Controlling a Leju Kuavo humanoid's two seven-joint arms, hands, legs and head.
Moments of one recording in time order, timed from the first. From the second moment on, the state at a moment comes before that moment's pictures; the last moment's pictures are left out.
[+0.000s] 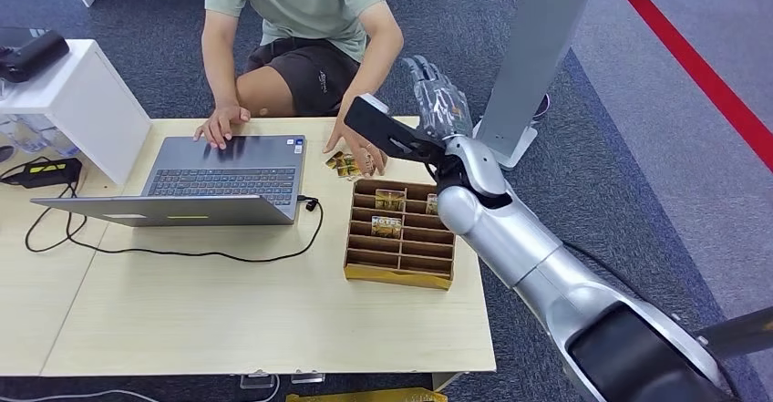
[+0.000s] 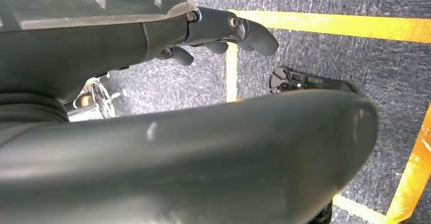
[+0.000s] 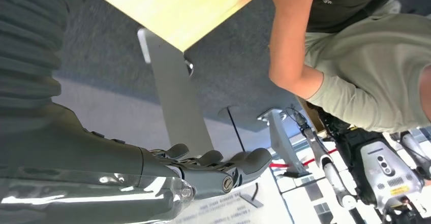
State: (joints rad) left arm -0.09 0.10 -1.02 -0.21 1.36 0.08 0.15; right arm -0.88 -0.02 0.70 -1.04 0.67 -0.28 0.44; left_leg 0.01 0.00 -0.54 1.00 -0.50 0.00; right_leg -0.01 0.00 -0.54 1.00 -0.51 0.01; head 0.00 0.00
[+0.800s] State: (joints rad) left arm -0.08 0.10 -1.00 -0.21 1.40 0.05 0.03; right arm -0.03 -0.24 0.38 -1.76 0.30 -0.33 0.04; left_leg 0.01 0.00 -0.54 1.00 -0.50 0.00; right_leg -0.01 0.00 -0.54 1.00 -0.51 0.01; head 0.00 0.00
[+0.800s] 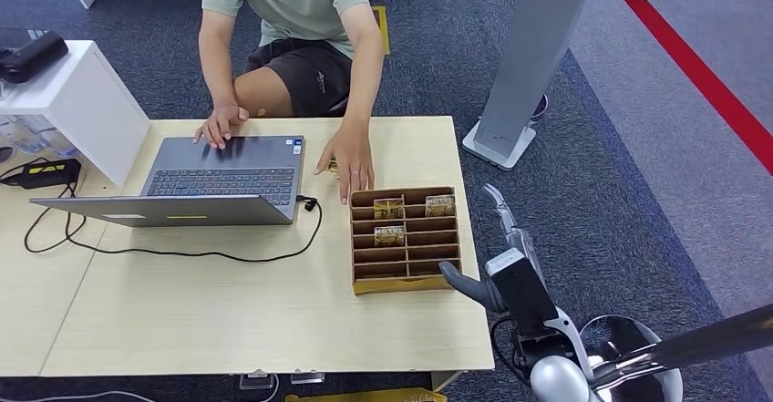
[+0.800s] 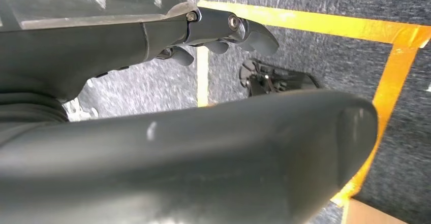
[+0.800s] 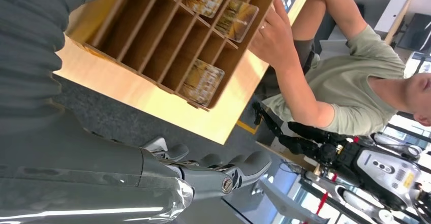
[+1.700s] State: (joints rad) left arm -0.08 0.10 -0.93 -0.21 1.45 -0.02 0.08; right arm 0.04 -0.21 0.35 -1.75 0.13 -0.27 -0.09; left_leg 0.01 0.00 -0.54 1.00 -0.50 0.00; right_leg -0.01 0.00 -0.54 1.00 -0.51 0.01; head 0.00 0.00
